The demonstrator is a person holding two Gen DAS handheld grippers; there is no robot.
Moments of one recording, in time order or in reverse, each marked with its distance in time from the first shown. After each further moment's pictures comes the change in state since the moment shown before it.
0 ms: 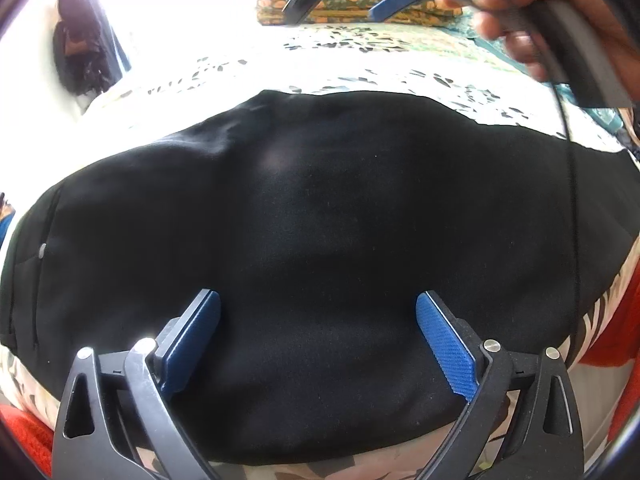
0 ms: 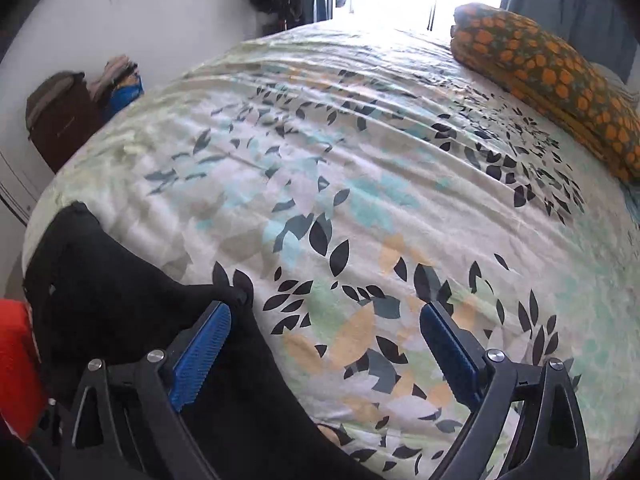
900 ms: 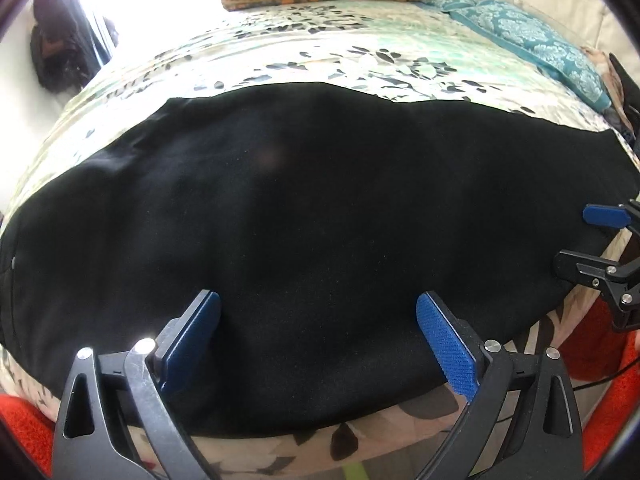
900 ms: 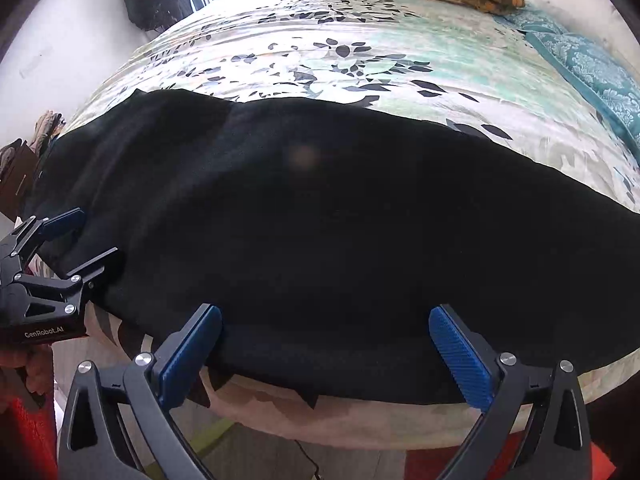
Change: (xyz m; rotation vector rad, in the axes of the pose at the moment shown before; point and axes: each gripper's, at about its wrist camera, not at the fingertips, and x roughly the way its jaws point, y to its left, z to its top) left arm 0.001 -0.080 0.016 0.043 0.101 -0.036; right arm -0.114 -0.089 -0.291 0.359 0.130 -0.147
